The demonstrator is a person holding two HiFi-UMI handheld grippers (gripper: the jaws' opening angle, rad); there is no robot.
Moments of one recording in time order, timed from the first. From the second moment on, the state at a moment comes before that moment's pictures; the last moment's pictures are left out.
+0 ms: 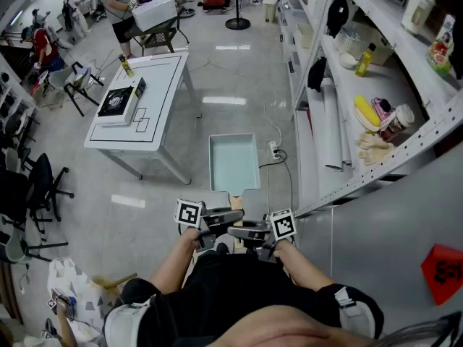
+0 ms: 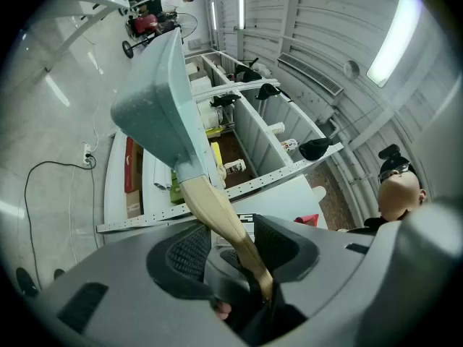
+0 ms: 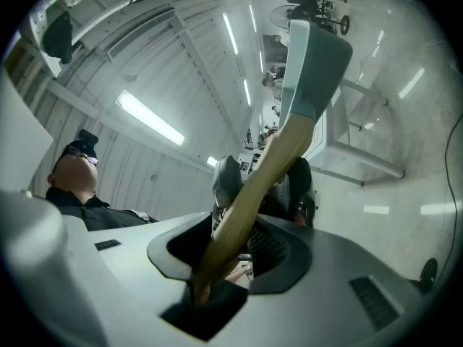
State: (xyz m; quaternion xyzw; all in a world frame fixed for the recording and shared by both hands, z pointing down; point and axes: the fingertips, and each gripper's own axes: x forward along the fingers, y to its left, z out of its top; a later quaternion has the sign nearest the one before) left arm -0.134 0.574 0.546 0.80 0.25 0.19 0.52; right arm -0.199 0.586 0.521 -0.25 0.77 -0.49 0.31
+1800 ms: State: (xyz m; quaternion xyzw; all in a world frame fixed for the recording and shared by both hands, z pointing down) left arm -0.082 0.569 0.535 0.81 0.24 0.16 0.50; right arm -0.142 0.581 0.522 -0.22 0.78 -0.50 0.32
